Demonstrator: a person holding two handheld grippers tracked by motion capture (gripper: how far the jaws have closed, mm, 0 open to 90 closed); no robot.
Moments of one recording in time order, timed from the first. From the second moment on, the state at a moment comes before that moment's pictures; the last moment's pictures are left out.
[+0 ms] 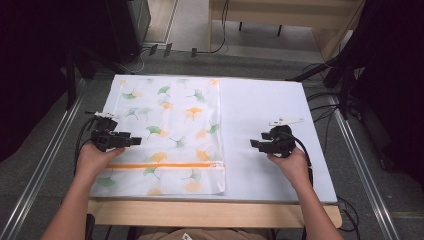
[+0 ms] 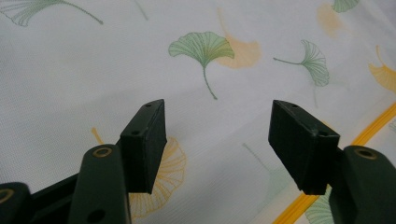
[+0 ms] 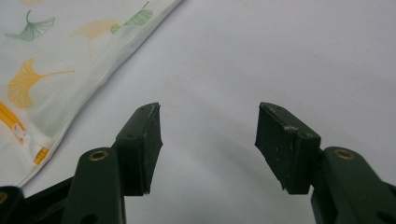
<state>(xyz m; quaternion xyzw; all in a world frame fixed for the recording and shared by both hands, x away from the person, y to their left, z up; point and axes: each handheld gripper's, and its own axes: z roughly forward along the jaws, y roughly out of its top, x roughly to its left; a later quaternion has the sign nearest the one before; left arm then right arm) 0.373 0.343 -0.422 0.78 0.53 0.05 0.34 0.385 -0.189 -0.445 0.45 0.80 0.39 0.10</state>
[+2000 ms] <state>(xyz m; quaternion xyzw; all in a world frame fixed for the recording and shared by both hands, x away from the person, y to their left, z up) 0.377 0.338 -0.424 0.79 0.52 0.05 0.32 0.386 -0.189 -0.448 0.46 0.80 0.37 0.09</state>
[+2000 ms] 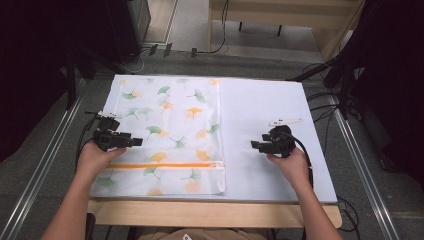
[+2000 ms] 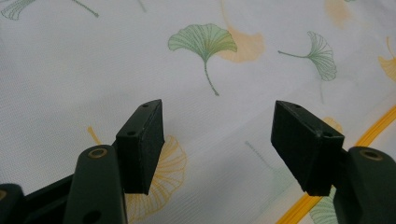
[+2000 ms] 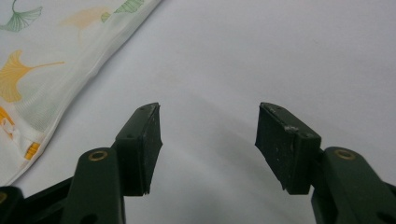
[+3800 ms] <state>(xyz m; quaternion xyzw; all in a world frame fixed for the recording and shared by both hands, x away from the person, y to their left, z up) 0.336 0.412 -0.424 0.74 0.60 0.09 0.30 0.403 -0.099 -0.450 0.39 0.84 0.37 0.06</state>
